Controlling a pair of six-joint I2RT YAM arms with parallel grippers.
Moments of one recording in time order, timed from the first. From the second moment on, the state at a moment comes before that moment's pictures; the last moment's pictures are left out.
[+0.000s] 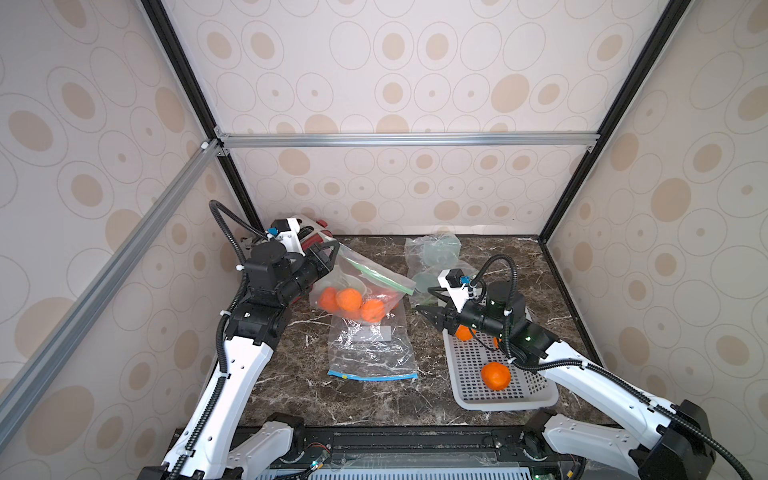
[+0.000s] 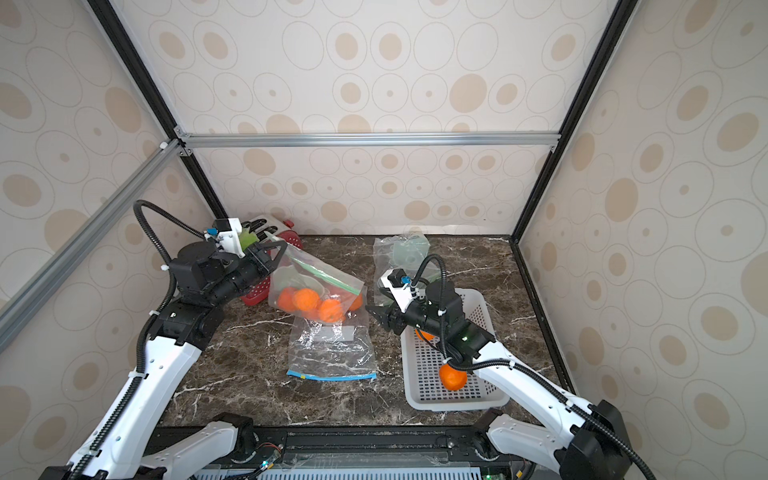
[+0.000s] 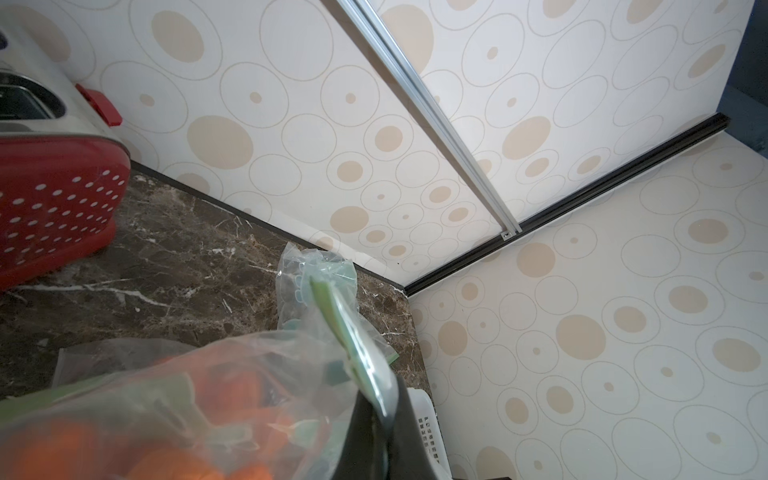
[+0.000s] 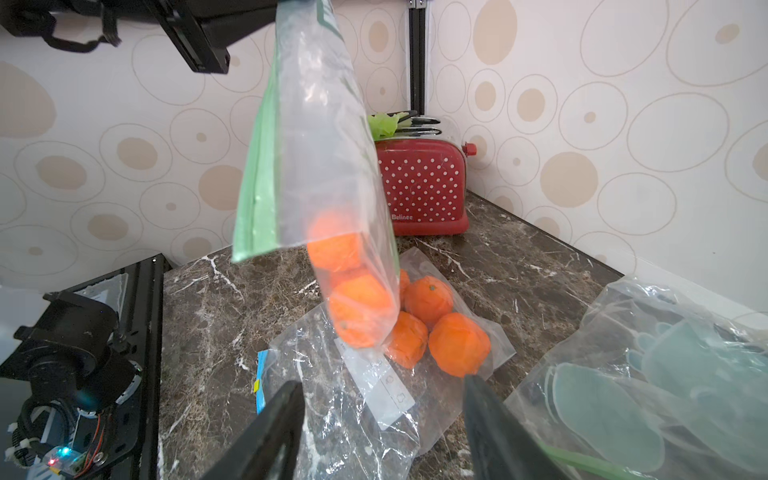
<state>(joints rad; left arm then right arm) -0.21 1.02 1.13 -0.28 0.30 -0.85 0.66 1.08 0.80 0.07 -0.37 -0.01</state>
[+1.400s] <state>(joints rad) -0.22 1.01 0.97 -0.32 0.34 -0.82 0.95 1.50 1.15 -0.06 0.11 -0.64</state>
